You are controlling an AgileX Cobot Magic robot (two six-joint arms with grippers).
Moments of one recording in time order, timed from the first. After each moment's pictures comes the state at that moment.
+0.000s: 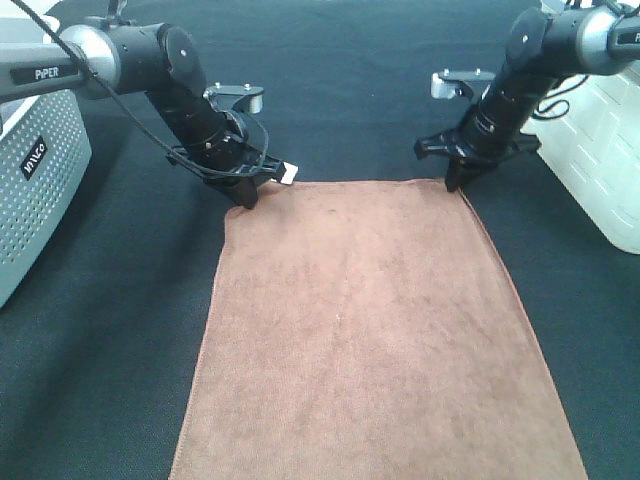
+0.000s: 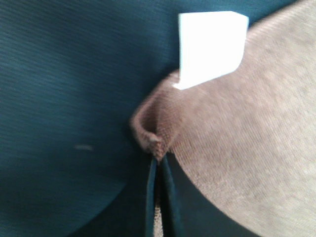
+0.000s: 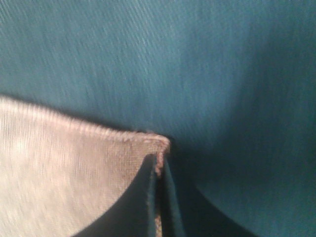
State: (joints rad) left arm -0.32 2.55 -2.12 -0.25 0.91 0.22; right arm 0.13 2.45 -1.95 0.14 0.81 -0.20
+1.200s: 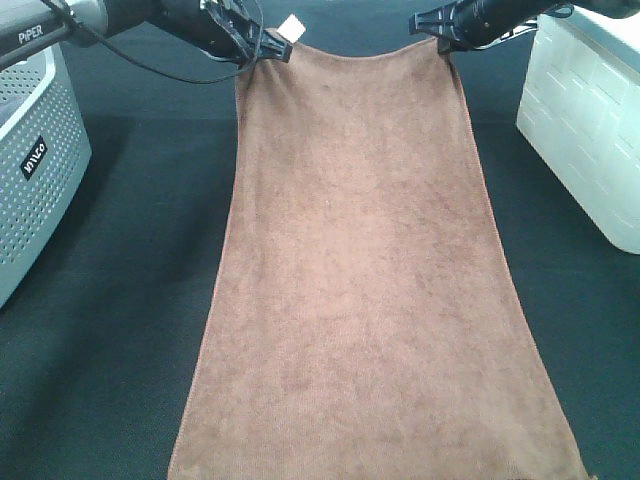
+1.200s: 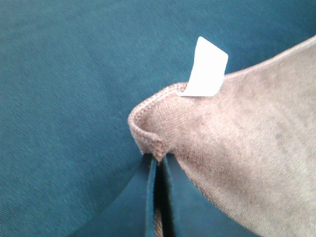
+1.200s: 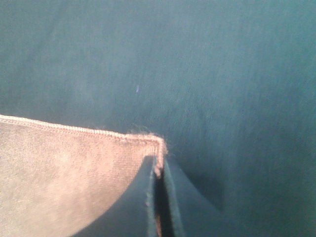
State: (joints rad) left arm -0.32 2.55 -2.37 -0.10 0.48 0.22; right arm 0.13 2.45 -2.21 0.19 0.48 -0.20
